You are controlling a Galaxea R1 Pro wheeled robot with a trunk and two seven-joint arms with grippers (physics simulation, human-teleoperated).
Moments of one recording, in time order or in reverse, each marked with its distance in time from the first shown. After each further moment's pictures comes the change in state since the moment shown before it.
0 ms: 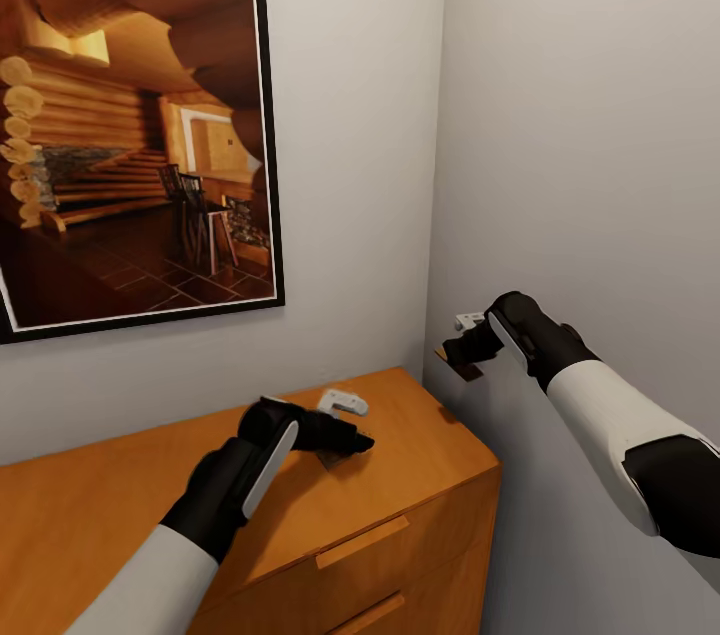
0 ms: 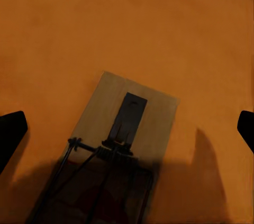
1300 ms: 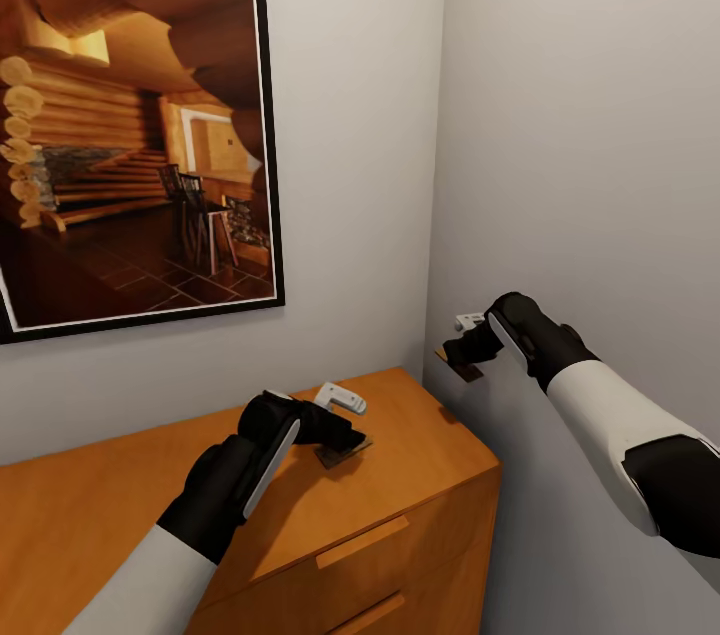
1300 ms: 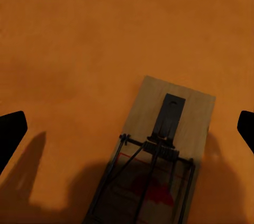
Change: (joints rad) left arm 0.000 0.006 -0.029 -0.086 -0.154 0.057 0.012; right arm 0.000 0.000 0.003 0.003 0.000 0.000 0.000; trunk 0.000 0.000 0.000
